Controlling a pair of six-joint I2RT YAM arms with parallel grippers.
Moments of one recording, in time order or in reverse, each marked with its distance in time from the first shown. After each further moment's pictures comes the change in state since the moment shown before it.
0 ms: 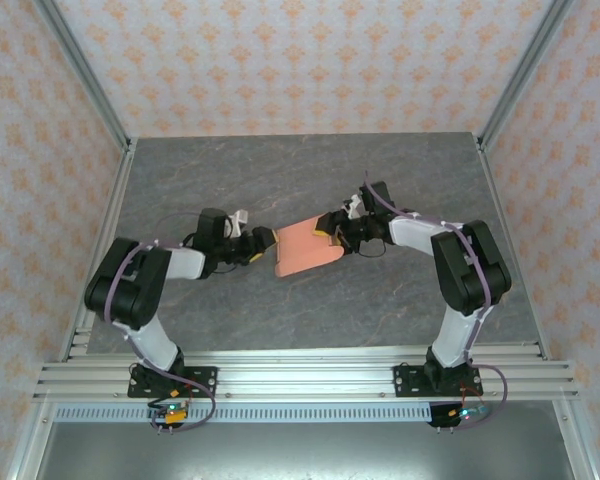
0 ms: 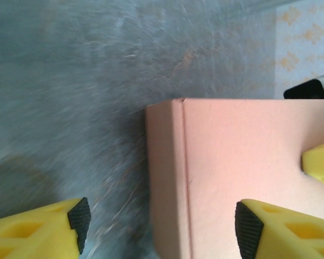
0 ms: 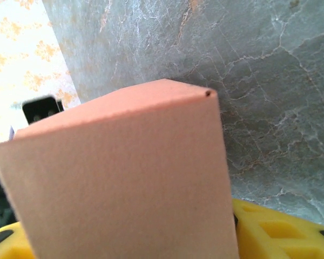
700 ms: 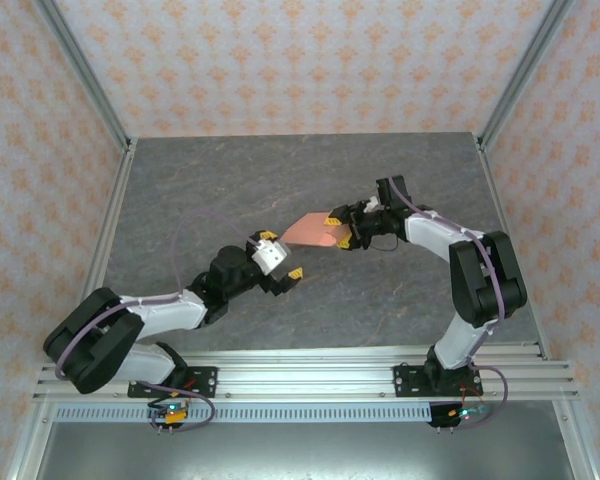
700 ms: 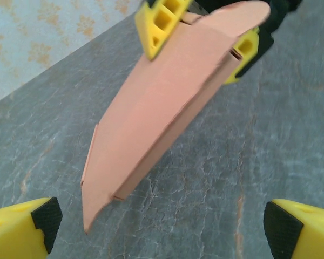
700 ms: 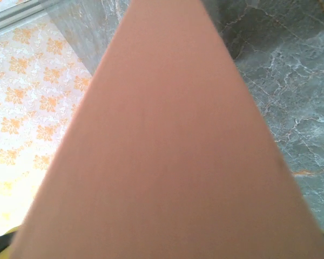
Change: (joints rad) left arm -0.427 -0.295 -0.217 0.268 -0.515 1.131; right arm -0.074 -0.103 -0.014 -0.084 -0.072 0.297
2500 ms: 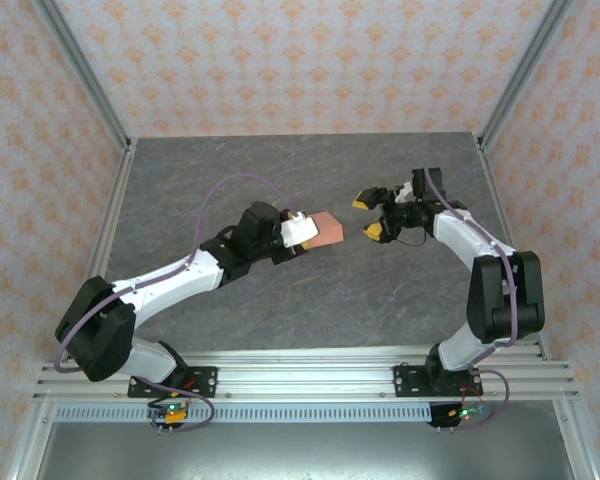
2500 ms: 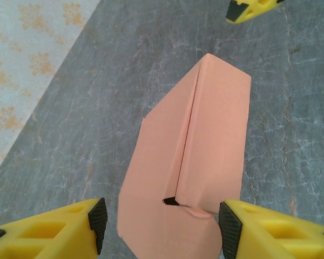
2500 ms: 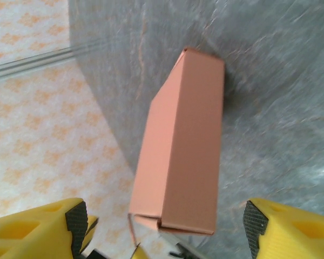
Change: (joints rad) left arm -0.025 0.053 0.508 -0.694 -0.096 0.231; right arm -0.175 -0.131 0.012 -0.146 0.098 -0.236
